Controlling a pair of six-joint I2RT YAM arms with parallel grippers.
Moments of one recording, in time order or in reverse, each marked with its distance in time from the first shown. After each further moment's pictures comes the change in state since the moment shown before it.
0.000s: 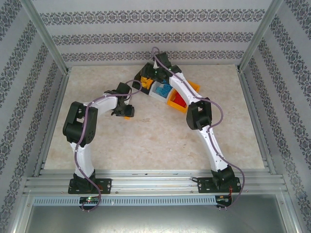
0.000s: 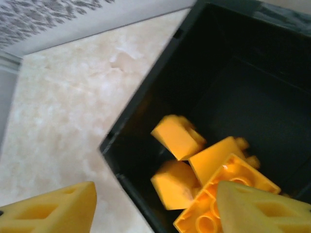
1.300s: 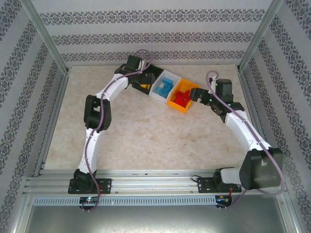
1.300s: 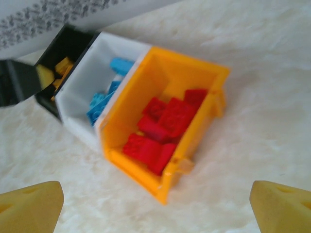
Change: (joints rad) left arm -0.007 0.403 0.810 0.031 0.100 -0.006; right arm -0.362 -1.358 -1.662 0.370 0.065 -0.272
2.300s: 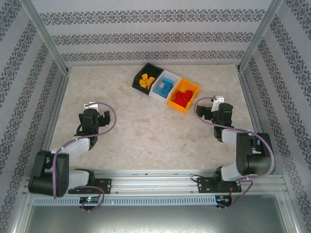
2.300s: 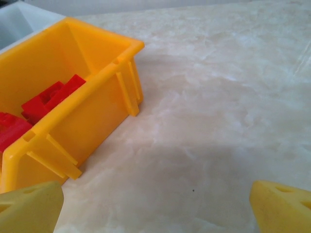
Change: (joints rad) left arm 0.225 -1.093 -1.743 0.975 -0.427 0.163; right arm -0.106 0.157 -0.503 0.867 0.056 -0.259
